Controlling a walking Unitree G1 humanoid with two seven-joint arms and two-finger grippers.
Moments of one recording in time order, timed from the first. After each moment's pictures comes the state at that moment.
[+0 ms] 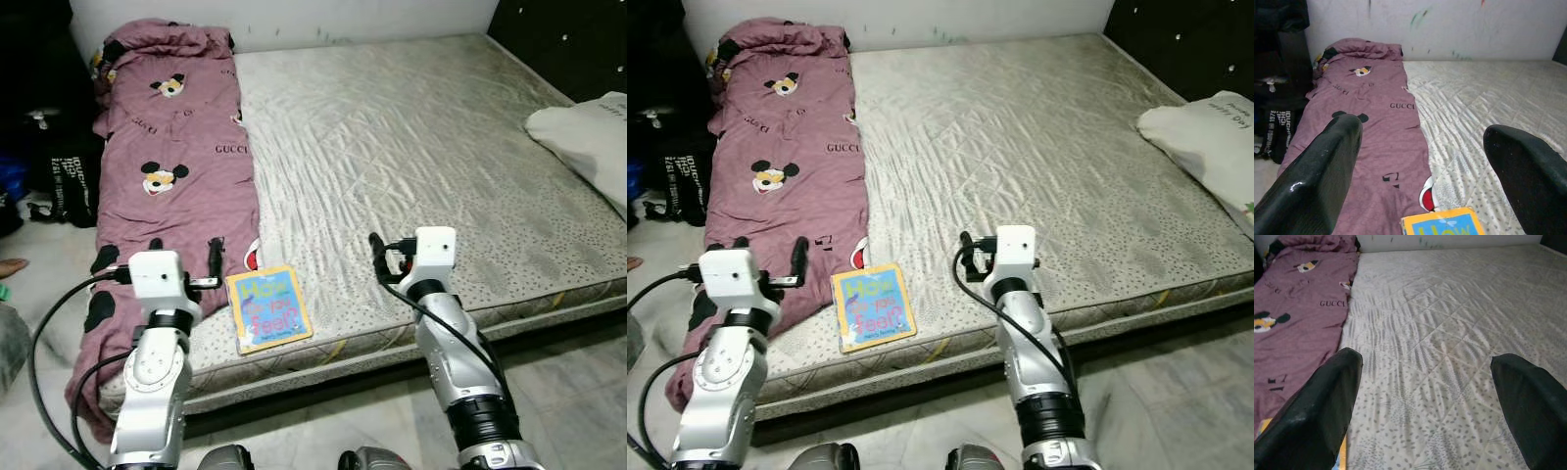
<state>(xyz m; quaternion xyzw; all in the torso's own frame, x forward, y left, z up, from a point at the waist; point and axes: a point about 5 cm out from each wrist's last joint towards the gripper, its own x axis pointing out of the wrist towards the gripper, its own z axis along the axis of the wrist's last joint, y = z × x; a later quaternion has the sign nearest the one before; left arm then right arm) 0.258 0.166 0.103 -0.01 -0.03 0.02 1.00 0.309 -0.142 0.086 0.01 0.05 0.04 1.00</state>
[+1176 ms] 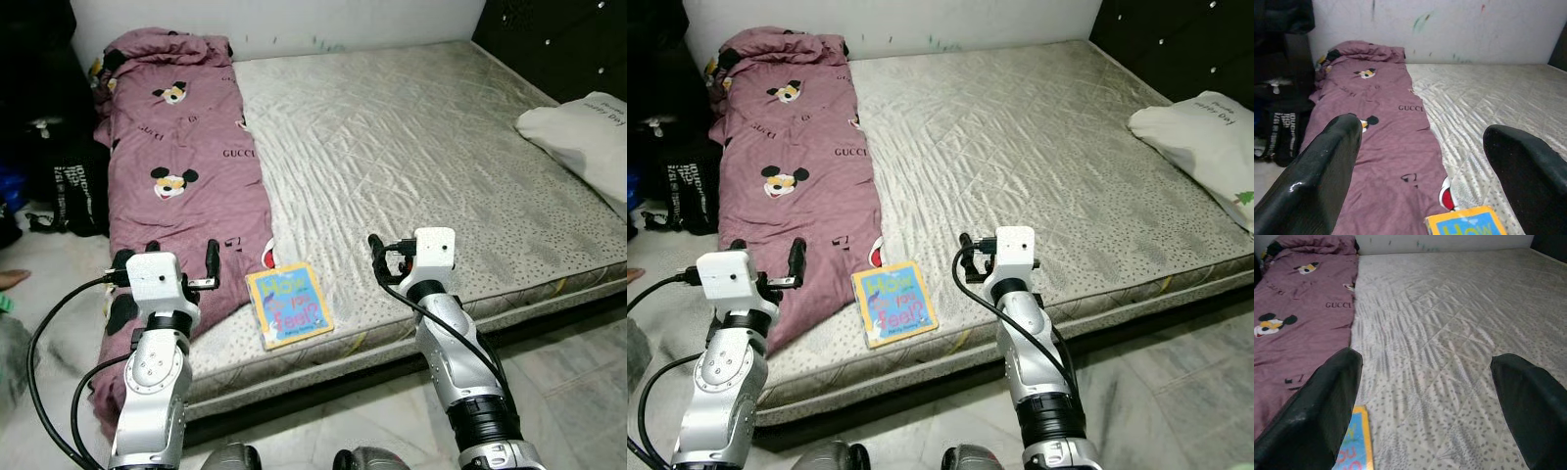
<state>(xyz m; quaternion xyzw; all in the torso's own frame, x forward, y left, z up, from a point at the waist) 0.256 0.173 0.101 -0.01 -0.03 0.04 1.00 0.309 -0.140 0.086 0.01 0.06 0.04 1.00</state>
